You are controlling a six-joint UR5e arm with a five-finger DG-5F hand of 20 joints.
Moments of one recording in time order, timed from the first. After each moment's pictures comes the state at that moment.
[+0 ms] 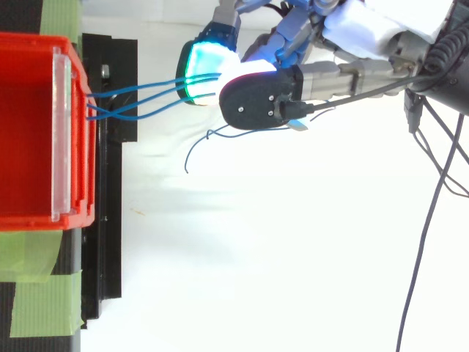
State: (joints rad) arm 0.11 -1.90 -1.73 -2.62 -1.11 -0.21
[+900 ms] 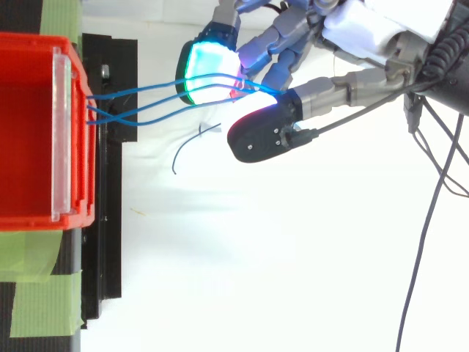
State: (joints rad) arm 0.11 -1.90 -1.73 -2.62 -1.11 -0.21
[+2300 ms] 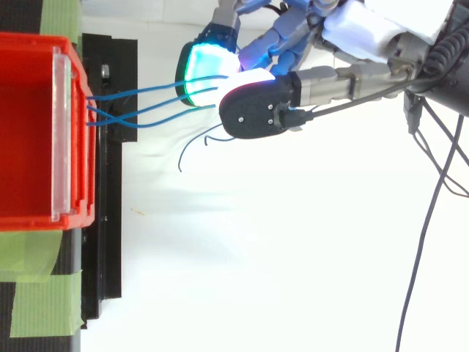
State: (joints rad) arm 0.12 -1.90 -1.73 -2.62 -1.11 -0.21
